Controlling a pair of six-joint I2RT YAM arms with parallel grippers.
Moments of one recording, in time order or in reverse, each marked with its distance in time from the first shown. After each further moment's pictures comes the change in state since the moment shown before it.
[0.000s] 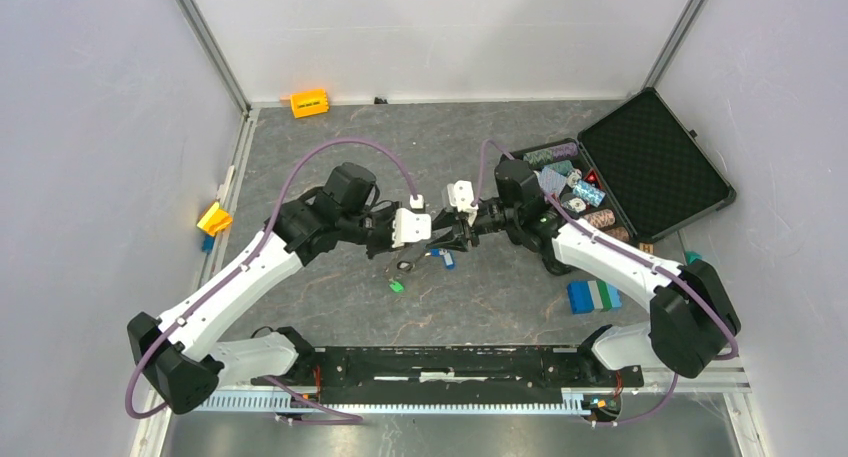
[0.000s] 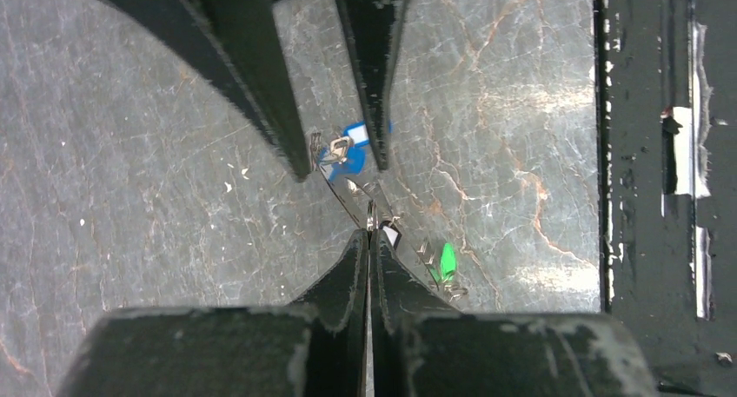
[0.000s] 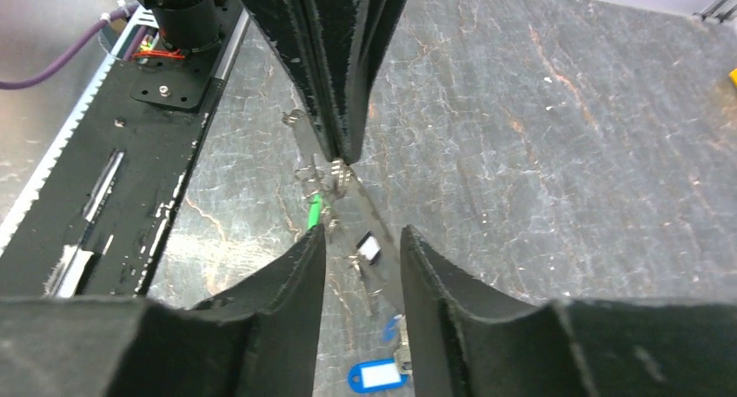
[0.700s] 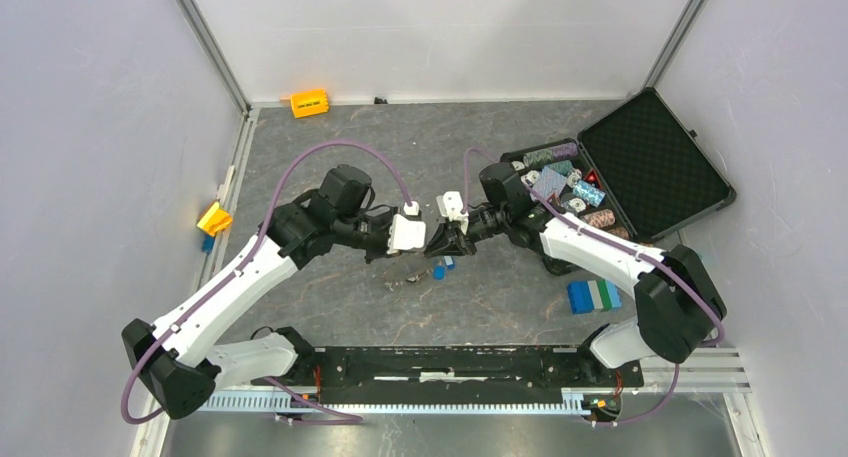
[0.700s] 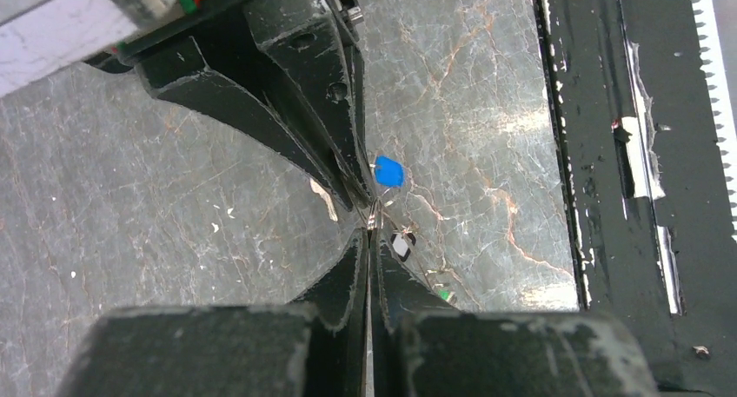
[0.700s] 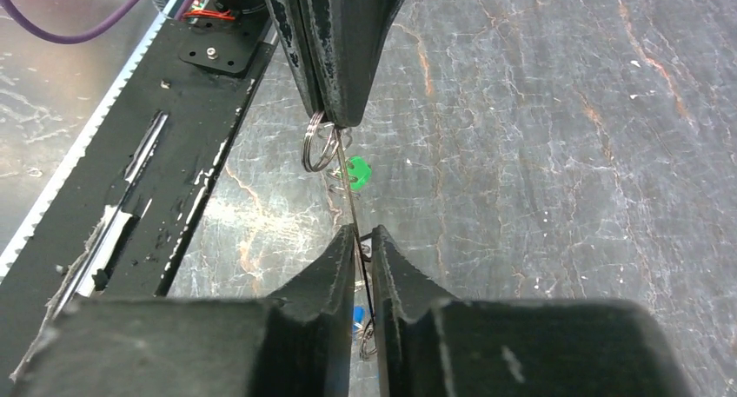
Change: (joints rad) left arm -0.001 -0.035 -0.001 -0.023 0.119 0.040; right arm 0.023 0.082 0.057 -0.177 -0.061 -0.152
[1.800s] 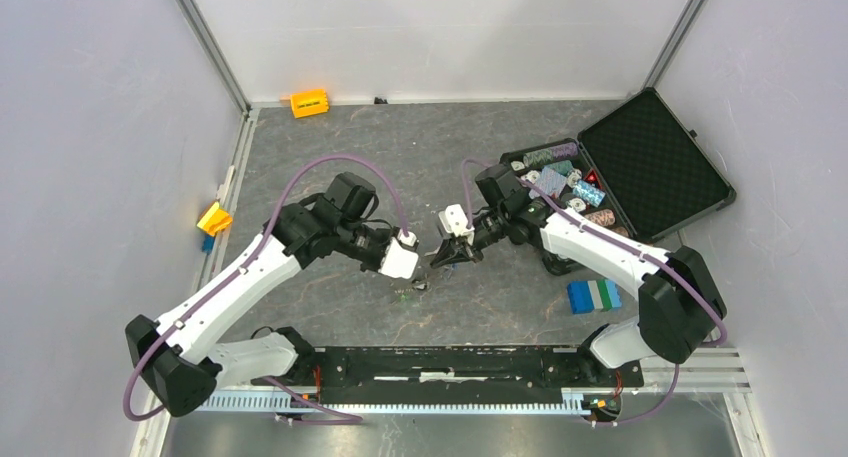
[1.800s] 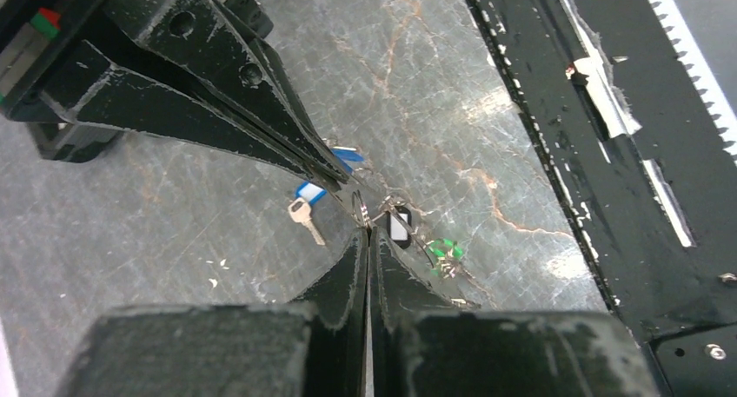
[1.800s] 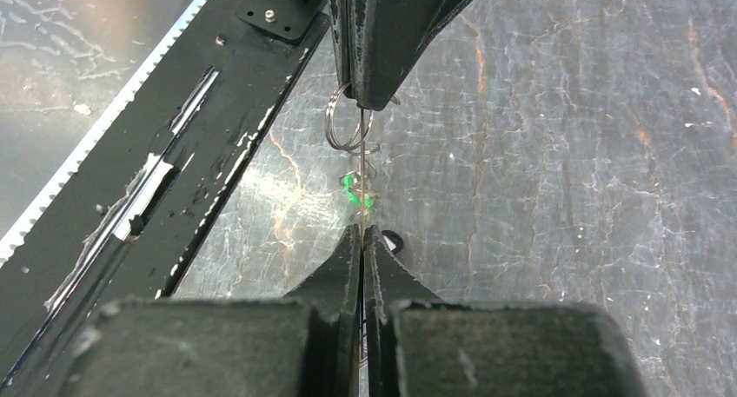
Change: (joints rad) left arm 0.000 0.007 -0.021 -0.123 0.126 0.315; right arm 0.010 0.001 0.070 -0.293 -0.072 -0.277
